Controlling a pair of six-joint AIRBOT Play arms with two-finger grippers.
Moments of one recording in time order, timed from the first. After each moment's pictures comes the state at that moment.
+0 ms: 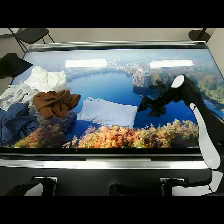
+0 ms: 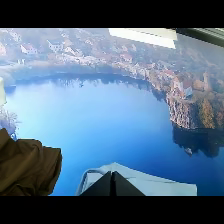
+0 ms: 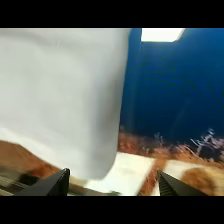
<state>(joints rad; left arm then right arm) 0.14 -1.13 1.58 1.04 -1.18 -1.51 0.02 -1.62 1.38 -1.02 1.37 1.64</state>
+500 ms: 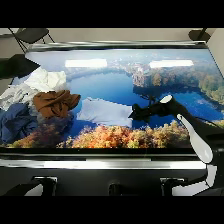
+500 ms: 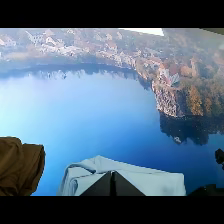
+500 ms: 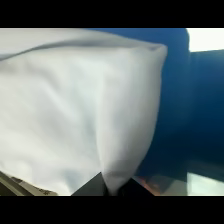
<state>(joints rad) 0.08 -1.13 1.58 1.04 -1.18 -1.51 0.07 -1.70 1.16 -0.63 1.05 1.43</state>
